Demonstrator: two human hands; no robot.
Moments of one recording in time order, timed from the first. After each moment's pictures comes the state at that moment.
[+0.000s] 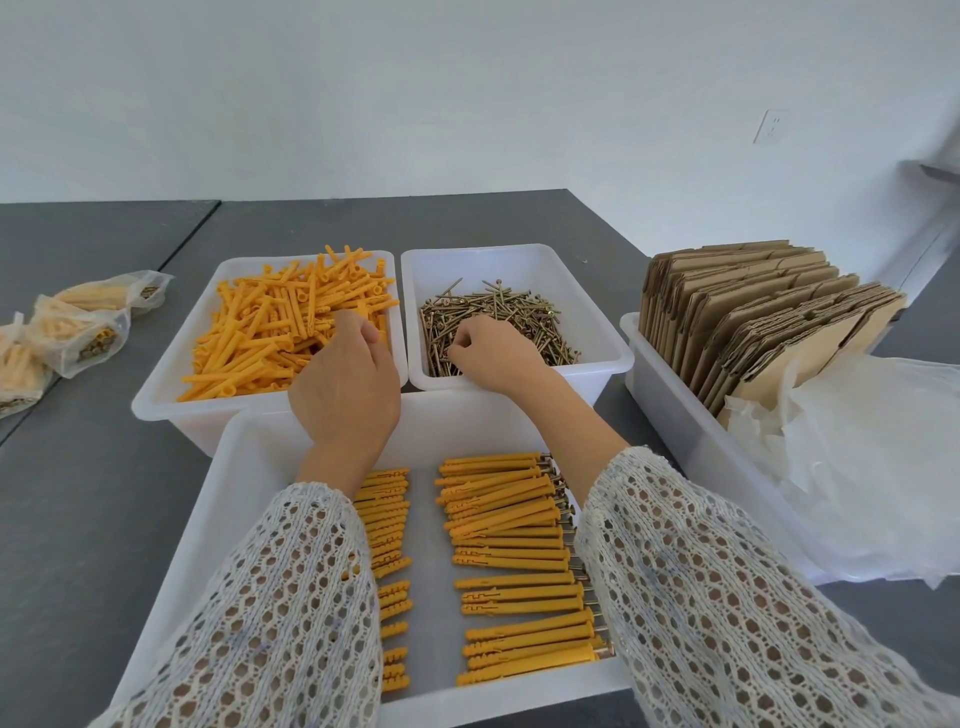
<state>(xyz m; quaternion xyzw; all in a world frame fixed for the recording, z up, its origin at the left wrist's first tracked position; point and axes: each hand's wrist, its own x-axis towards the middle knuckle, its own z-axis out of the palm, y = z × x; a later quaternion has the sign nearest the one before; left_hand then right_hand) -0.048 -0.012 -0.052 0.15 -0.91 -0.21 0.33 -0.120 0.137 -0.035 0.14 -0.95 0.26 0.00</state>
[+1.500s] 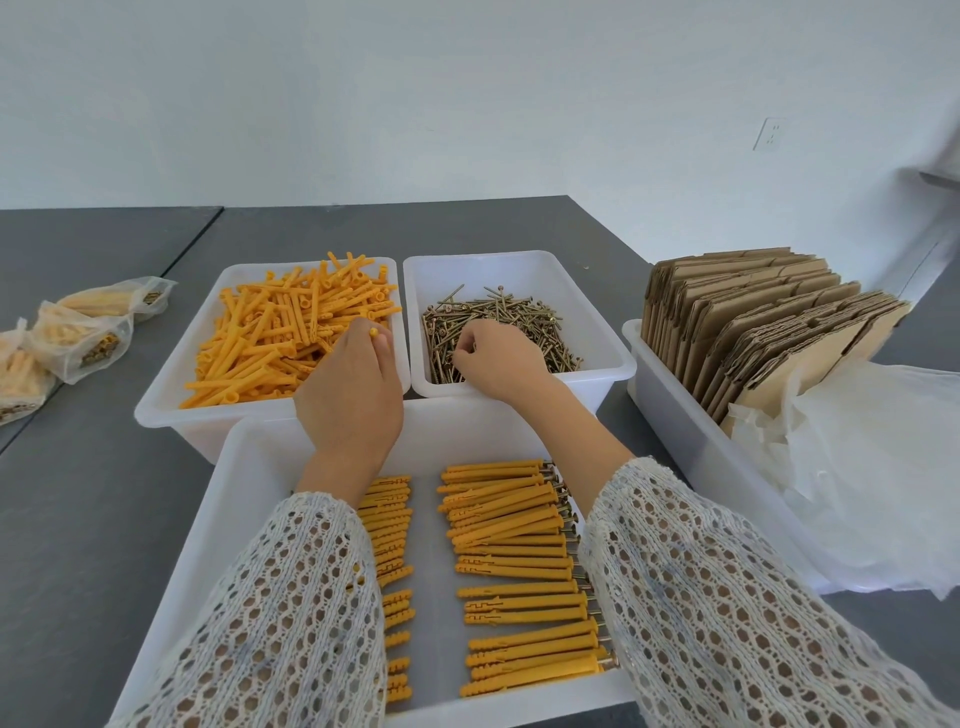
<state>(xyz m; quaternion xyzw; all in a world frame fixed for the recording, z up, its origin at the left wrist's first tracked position) -0.047 -0.012 -0.052 0.11 -0.91 -0.20 0.34 -0.116 0.138 -0.034 0.13 -0.96 0.25 0.04</state>
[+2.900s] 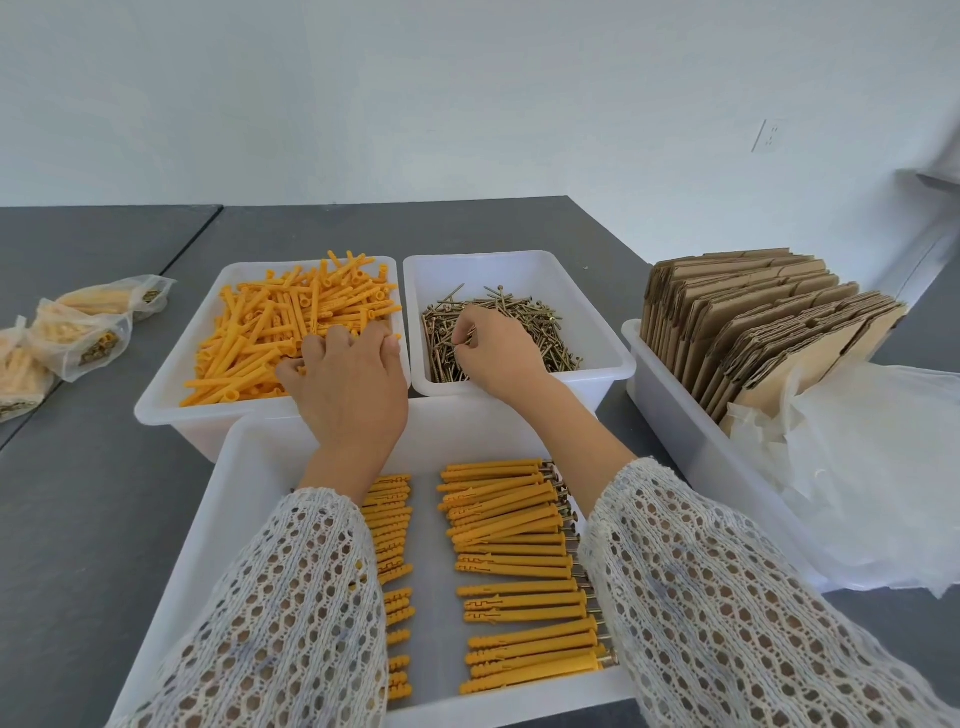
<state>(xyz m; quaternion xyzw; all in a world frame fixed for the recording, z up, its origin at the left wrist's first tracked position) -0.050 -0.011 -0.052 0.15 -0.93 -0.11 0.31 -0.115 0.136 -0.033 0.14 -0.94 0.31 0.08</state>
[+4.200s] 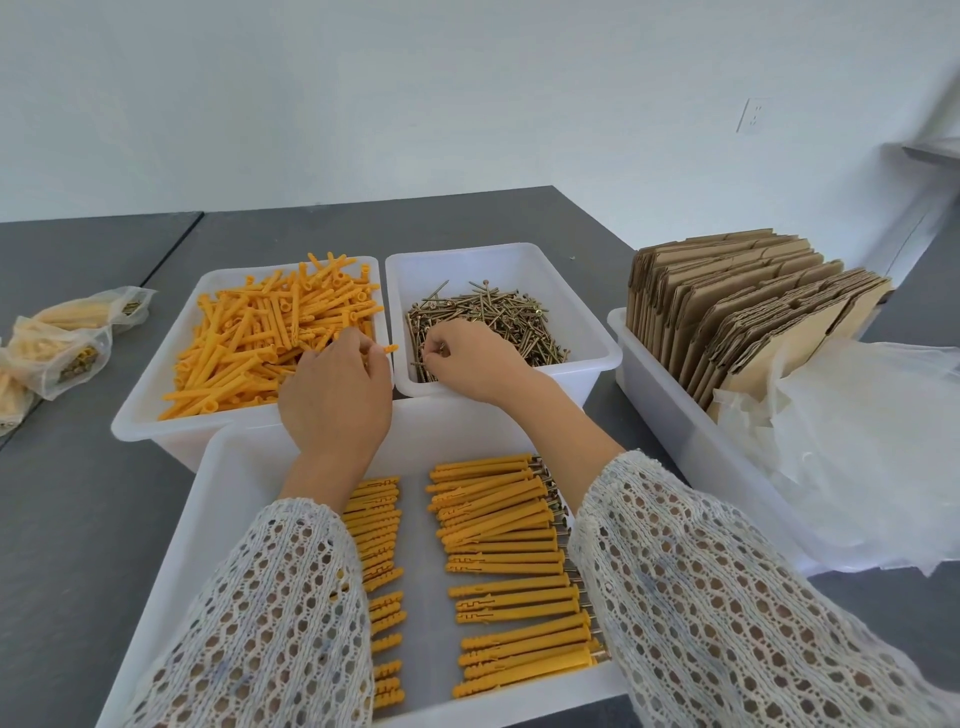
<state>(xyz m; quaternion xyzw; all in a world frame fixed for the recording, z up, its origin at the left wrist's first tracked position) -0.049 -0.011 -0.052 0.10 -0.93 -0.16 0.30 -0.115 0.136 -0.035 0.21 -0.94 0.28 0.02</state>
